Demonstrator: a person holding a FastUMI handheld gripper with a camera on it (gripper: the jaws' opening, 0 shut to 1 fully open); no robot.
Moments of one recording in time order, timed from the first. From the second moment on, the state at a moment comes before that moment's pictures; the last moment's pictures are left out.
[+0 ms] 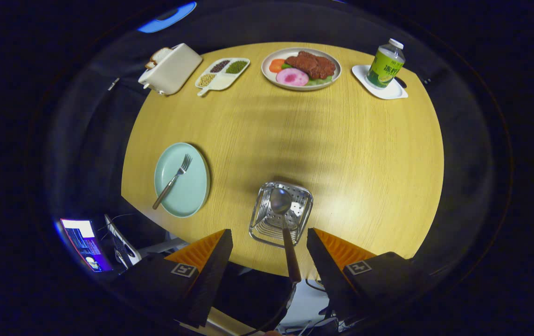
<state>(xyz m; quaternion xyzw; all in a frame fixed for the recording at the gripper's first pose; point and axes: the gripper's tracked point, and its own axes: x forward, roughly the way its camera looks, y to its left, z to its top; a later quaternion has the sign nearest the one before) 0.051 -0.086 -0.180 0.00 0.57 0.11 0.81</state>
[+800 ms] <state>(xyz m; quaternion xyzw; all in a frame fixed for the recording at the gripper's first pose) 0.056 0.044 -0.151 0.12 0.37 0.07 0.92</state>
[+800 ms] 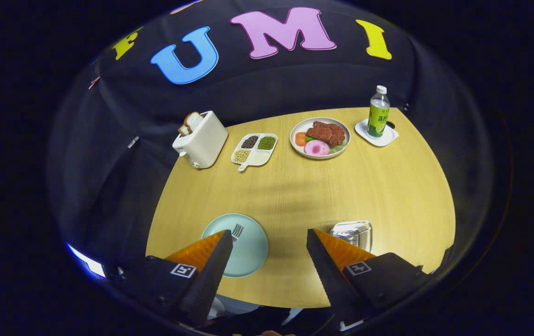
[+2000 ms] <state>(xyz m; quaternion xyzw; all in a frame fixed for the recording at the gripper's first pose) 0.052 0.190 -0.358 0.05 0.55 0.02 0.83</state>
